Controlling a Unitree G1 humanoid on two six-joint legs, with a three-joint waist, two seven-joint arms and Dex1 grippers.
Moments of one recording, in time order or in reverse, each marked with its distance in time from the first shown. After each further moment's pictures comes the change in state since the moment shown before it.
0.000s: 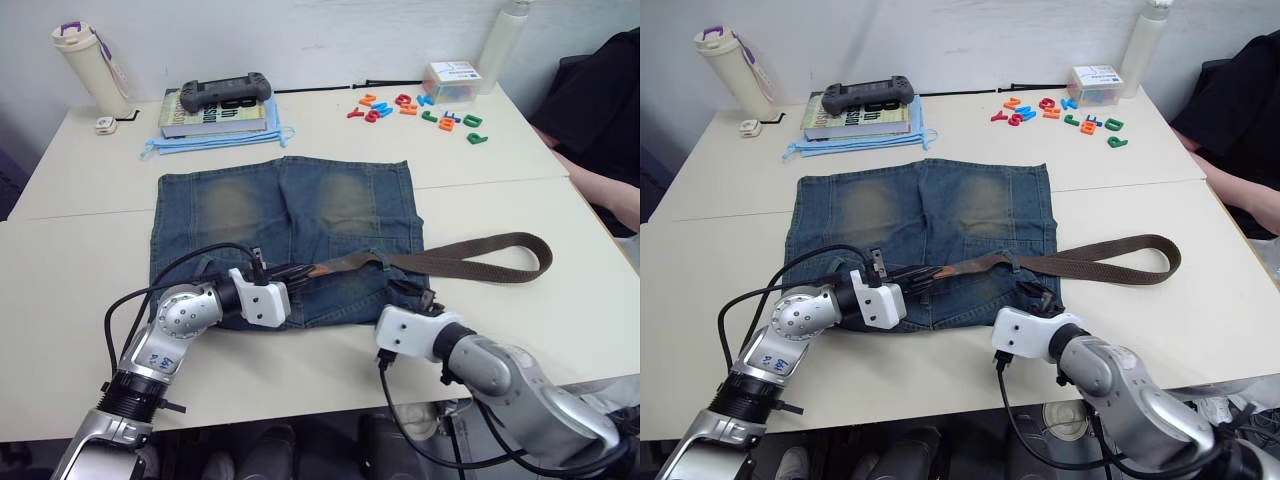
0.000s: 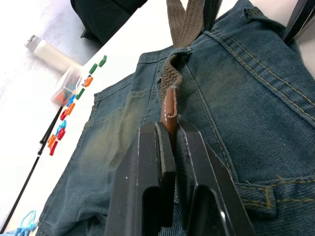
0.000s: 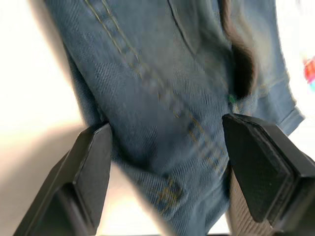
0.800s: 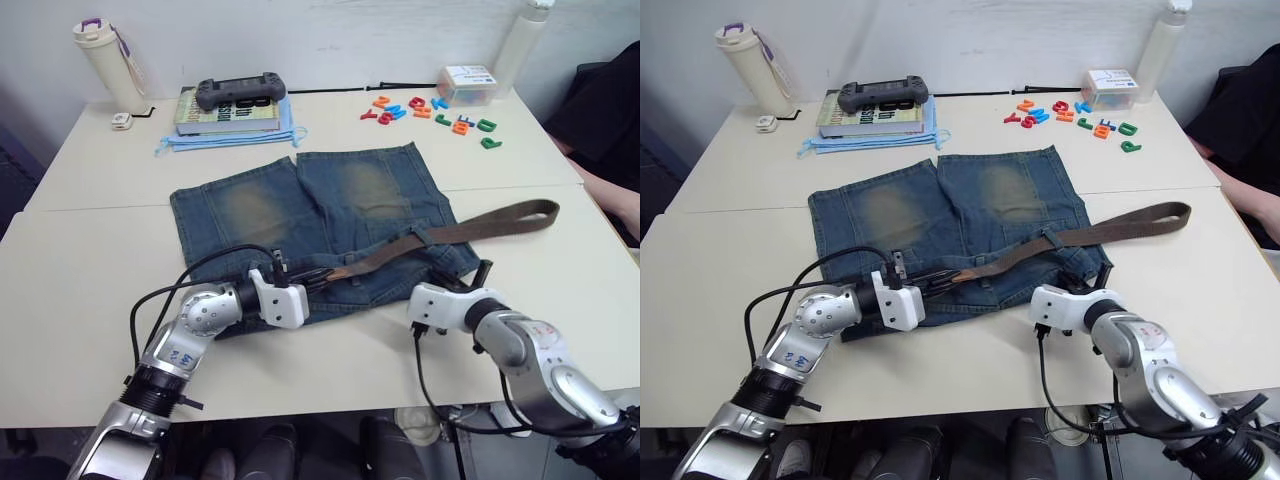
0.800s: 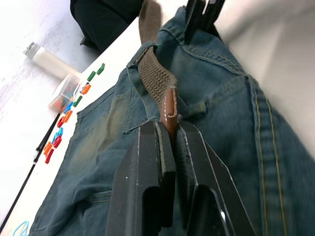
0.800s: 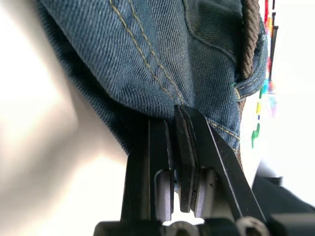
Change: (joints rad) left arm -0.059 -0.098 -0.076 0.044 0.047 -0.001 0.013; right arm 0.035 0.001 -0.278 0.274 -0.218 -0.194 0.140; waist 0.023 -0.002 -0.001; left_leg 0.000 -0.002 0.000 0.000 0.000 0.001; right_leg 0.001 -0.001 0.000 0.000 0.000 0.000
